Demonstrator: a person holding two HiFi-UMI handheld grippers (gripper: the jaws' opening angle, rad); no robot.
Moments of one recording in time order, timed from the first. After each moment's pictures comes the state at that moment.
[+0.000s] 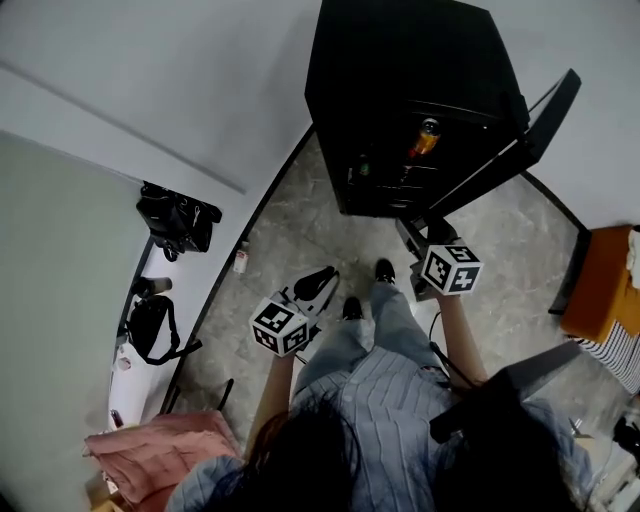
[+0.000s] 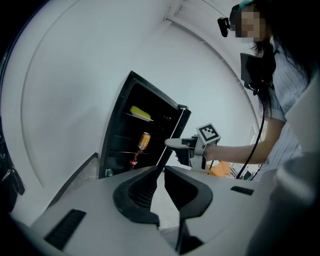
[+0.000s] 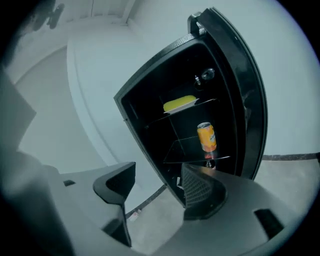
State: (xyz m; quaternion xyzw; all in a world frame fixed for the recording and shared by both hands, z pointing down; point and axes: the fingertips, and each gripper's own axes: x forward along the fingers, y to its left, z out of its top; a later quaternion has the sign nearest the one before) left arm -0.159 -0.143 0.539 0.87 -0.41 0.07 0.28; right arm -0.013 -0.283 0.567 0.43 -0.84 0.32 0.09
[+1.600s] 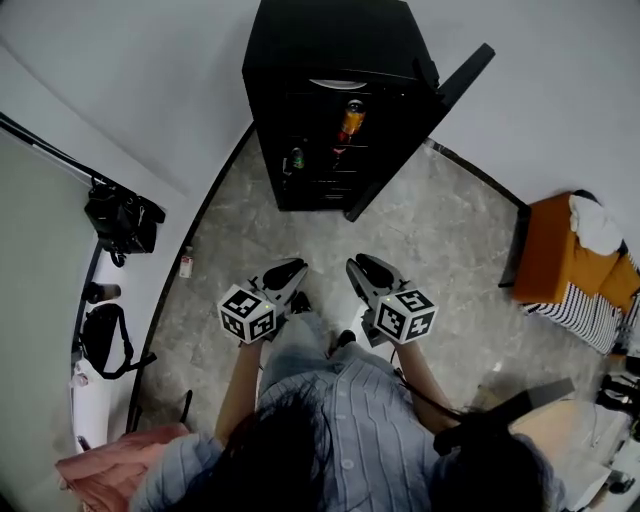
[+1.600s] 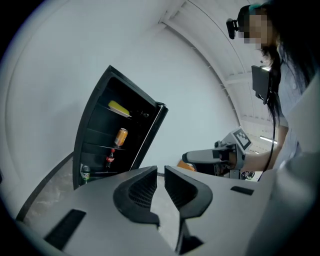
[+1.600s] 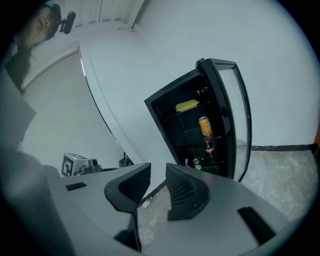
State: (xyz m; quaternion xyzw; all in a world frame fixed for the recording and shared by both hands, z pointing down) left arm -0.092 -0.077 0.535 0.90 -0.33 0.04 0.27; right arm 0.011 -0.086 0.527 0.42 -0.85 0.33 0.09
